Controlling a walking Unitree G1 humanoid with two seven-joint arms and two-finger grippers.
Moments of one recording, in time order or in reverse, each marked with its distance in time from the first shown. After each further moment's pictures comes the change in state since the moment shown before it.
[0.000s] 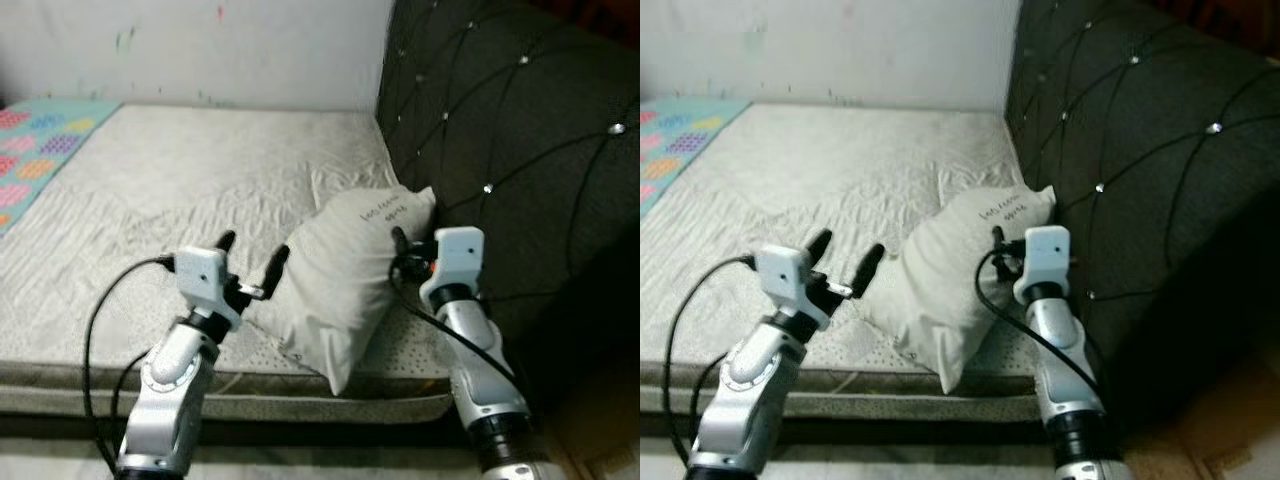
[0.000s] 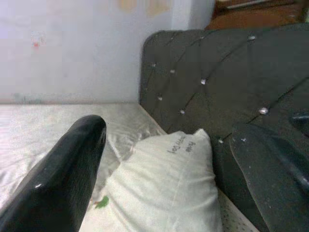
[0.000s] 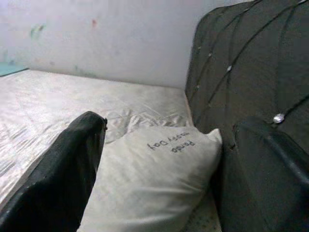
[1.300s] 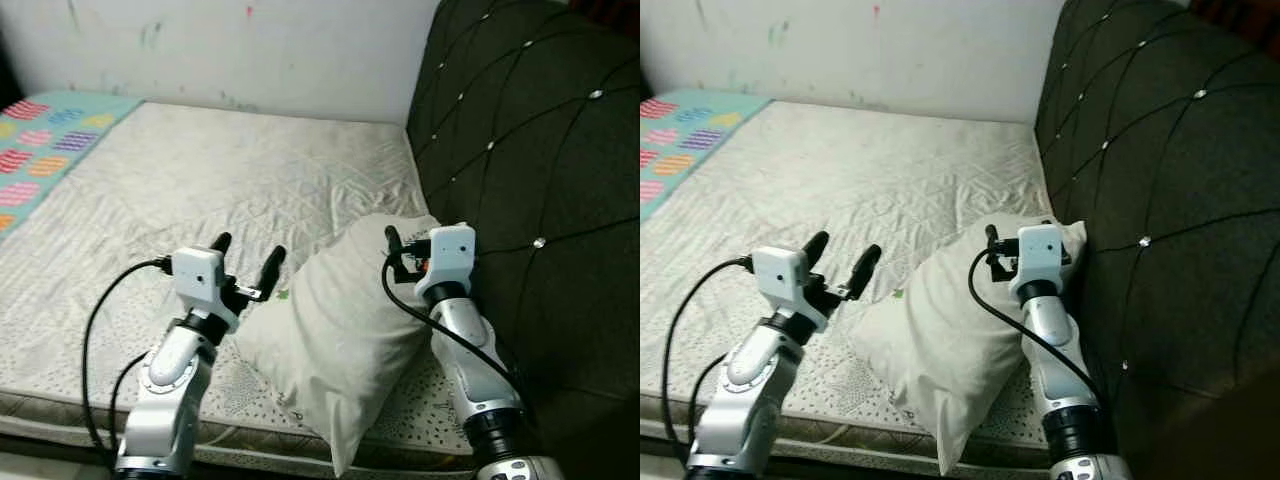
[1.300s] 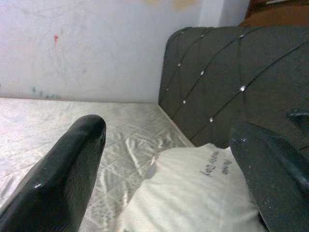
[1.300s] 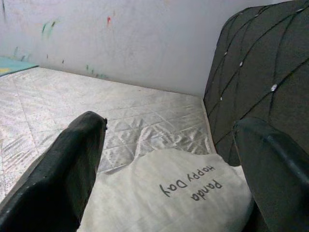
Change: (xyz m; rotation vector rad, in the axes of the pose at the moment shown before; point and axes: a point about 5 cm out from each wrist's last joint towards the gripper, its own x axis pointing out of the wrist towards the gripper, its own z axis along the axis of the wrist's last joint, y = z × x) left arm 0.000 0.000 -0.001 -0.003 0.012 0.003; right arm 0.003 0.004 0.001 -0.013 -0.009 0.009
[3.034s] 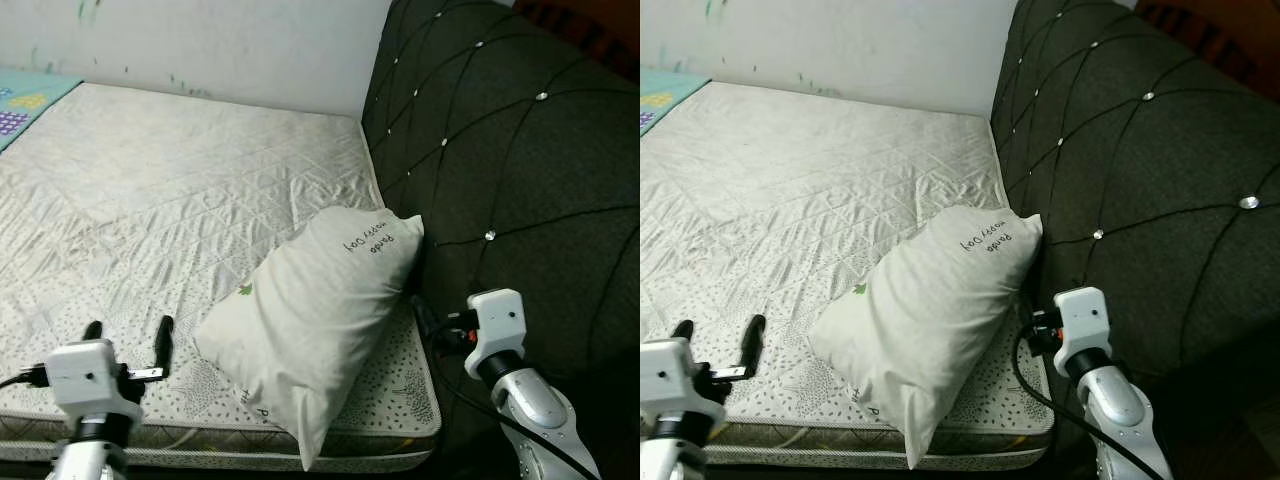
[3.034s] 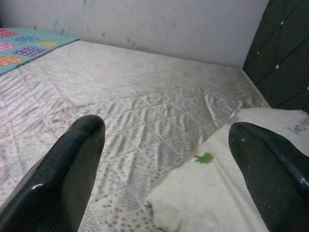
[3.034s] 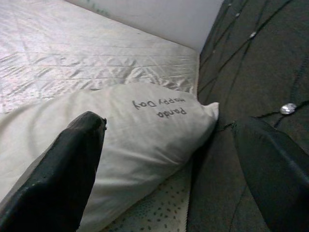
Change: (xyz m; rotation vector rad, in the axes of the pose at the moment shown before) left arm -0.123 0.036 0.001 0.117 0.142 0.514; right arm -0.079 -0.038 -0.022 -0.055 0.174 0.186
